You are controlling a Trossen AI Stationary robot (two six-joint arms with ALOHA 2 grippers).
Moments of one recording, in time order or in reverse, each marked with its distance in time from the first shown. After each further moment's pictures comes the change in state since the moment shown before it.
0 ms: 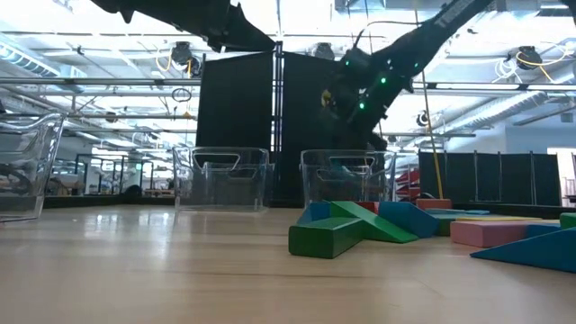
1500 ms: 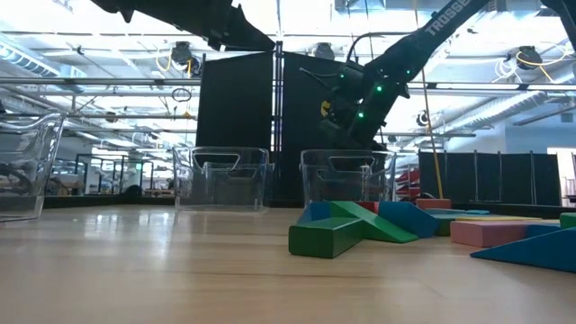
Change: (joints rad) left arm 0.000 0.000 0.000 0.010 -0.024 0.027; right arm -0.030 0.055 0.047 -0.095 -0.027 -0.038
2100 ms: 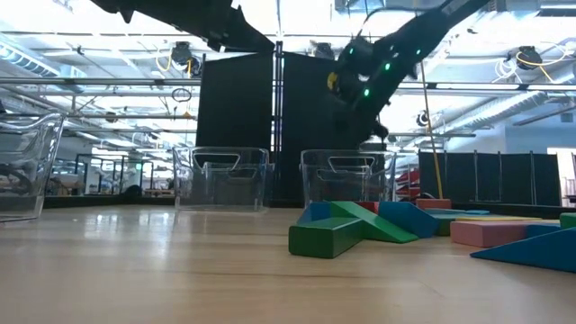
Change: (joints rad) left arm 0.000 0.000 0.000 -0.009 0.000 -0.001; right arm 0.015 -0.140 0.000 -0.022 0.003 -0.049
